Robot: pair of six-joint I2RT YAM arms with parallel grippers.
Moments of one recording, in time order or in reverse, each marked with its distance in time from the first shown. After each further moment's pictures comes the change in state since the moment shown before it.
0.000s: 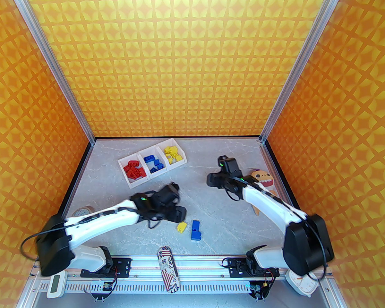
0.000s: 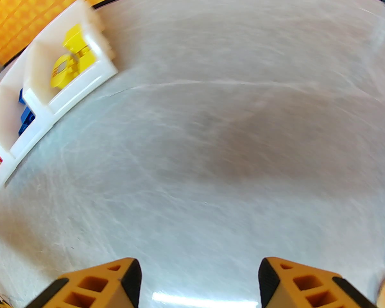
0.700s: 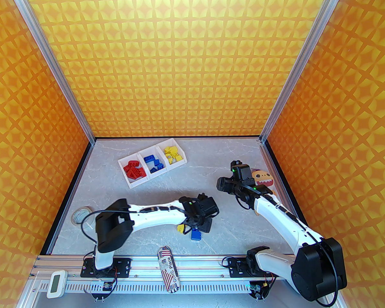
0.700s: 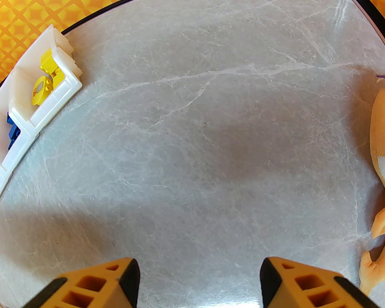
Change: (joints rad) left arm -0.158 0.489 0.405 -0.150 -0.081 -0.091; right arm -0.062 -0.116 -0.079 -0.035 0.011 0.007
